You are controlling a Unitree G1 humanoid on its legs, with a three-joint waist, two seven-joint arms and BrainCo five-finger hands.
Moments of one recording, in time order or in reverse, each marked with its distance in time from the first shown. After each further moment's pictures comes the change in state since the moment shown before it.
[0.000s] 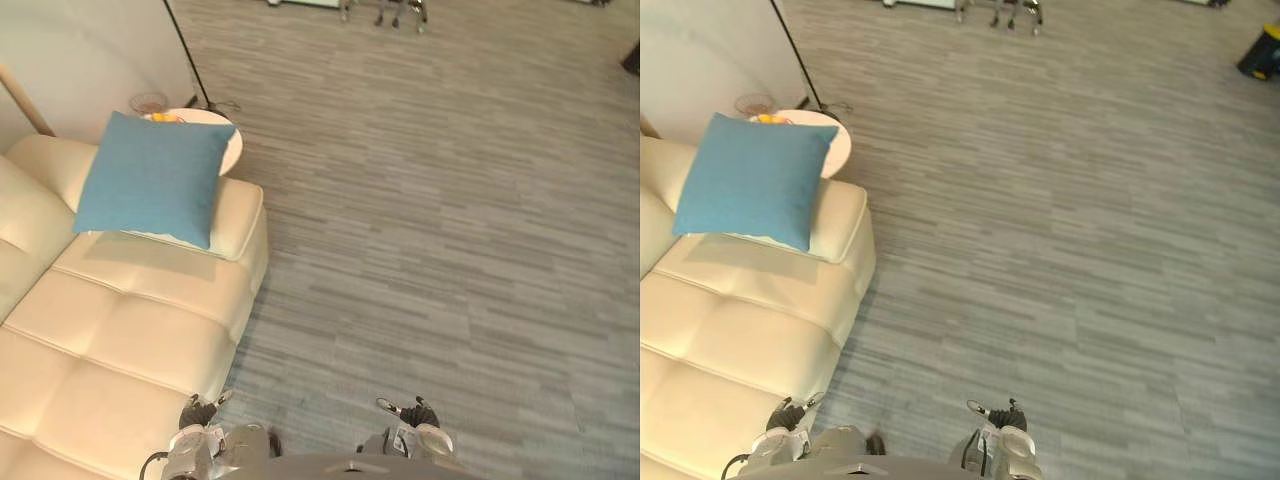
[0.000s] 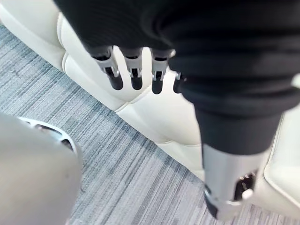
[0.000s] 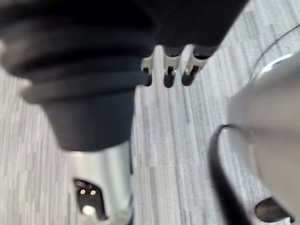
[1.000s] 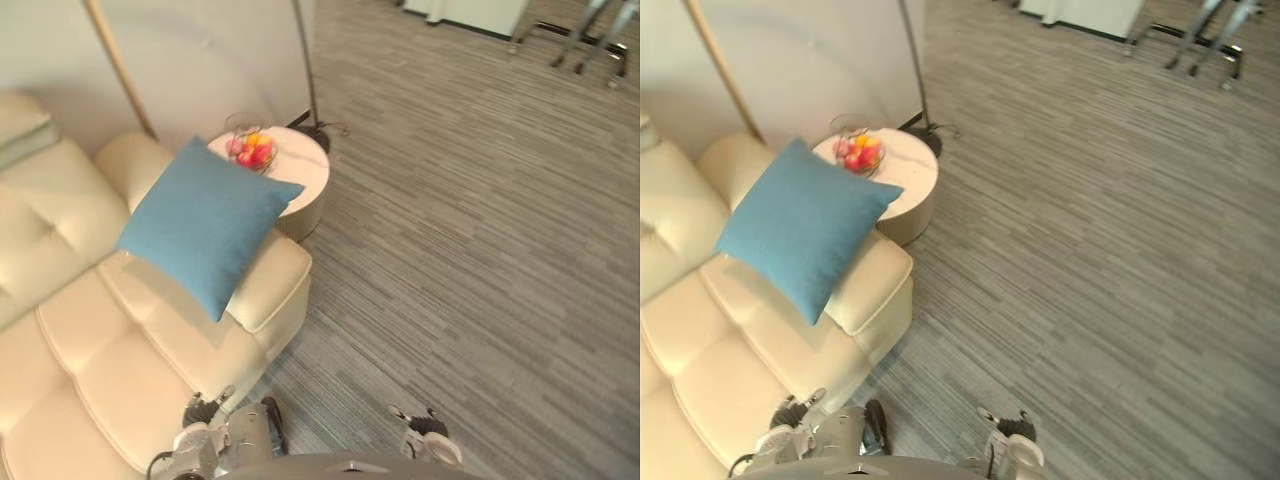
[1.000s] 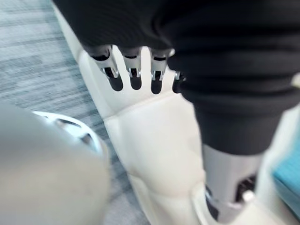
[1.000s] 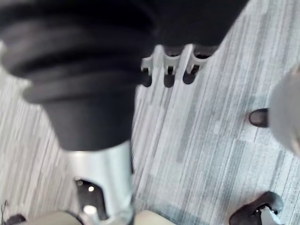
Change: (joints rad) left arm -0.011 -0.013 0.057 -0.007 -0.019 -0.007 0.012; right arm -0.017 0.005 -0.044 0.003 0.053 -0.002 -0.011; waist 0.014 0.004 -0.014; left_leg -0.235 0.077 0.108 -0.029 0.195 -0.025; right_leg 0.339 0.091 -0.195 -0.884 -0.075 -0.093
